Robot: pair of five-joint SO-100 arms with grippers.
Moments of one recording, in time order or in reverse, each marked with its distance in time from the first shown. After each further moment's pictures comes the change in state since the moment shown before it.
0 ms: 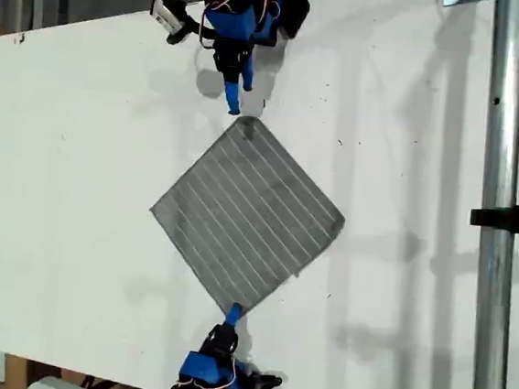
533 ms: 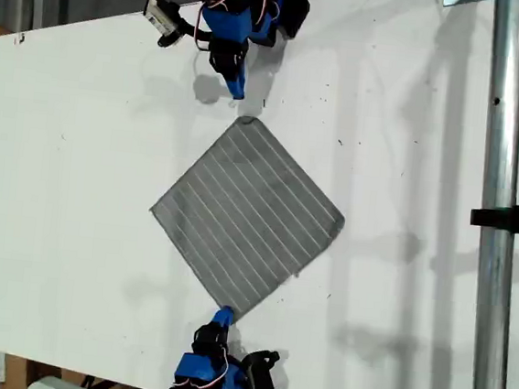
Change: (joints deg) arm 0 -6.6 0.0 0.0 0.0 -26.1; arm 1 3.3 0.1 -0.6 -9.1 -8.4
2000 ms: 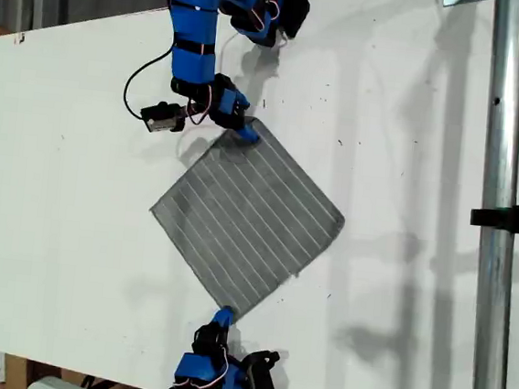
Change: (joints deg) arm 0 0.0 0.0 0.0 0.0 0.0; arm 1 0.8 -90.2 -39.4 -7.4 -21.4
